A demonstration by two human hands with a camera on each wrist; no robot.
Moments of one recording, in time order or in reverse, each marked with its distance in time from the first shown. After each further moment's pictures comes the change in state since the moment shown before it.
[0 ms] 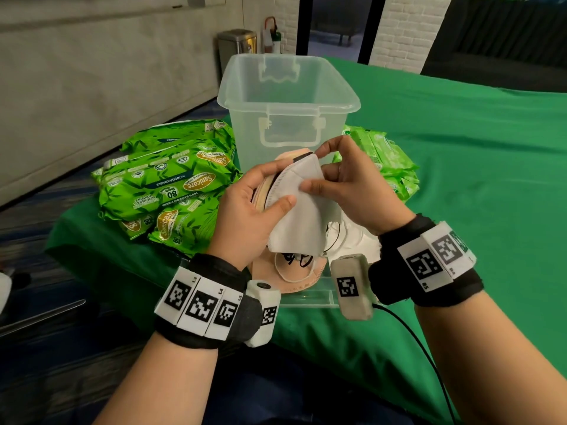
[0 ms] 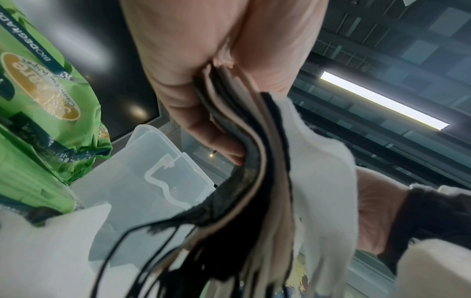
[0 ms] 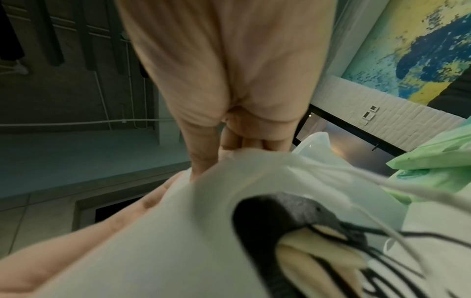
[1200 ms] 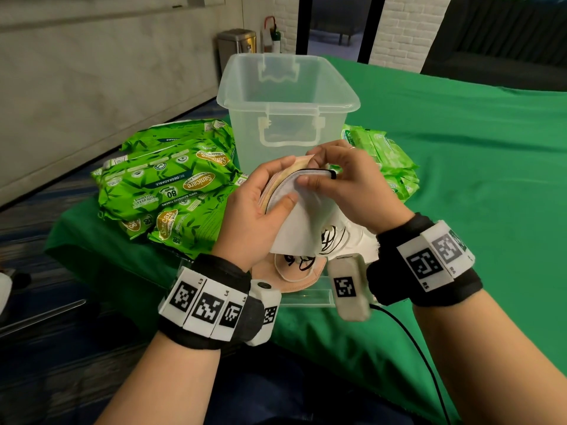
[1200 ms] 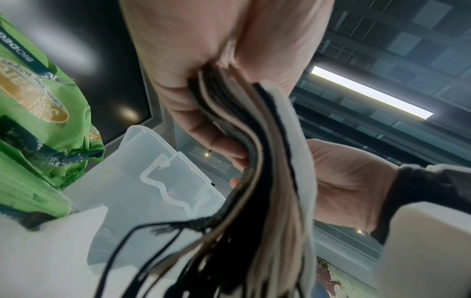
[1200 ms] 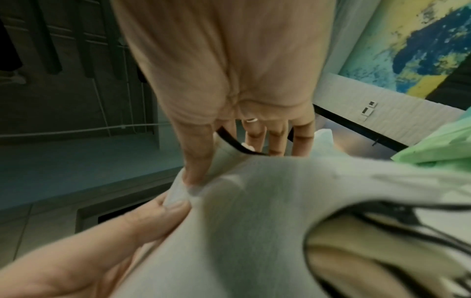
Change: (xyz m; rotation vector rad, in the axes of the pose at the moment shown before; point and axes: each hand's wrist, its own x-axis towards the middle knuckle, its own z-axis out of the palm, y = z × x) left_hand -0.002 0.000 0.006 0.041 -0.044 0.020; right_hand 0.003 -0.001 -0.003 -0.325 0.071 -0.118
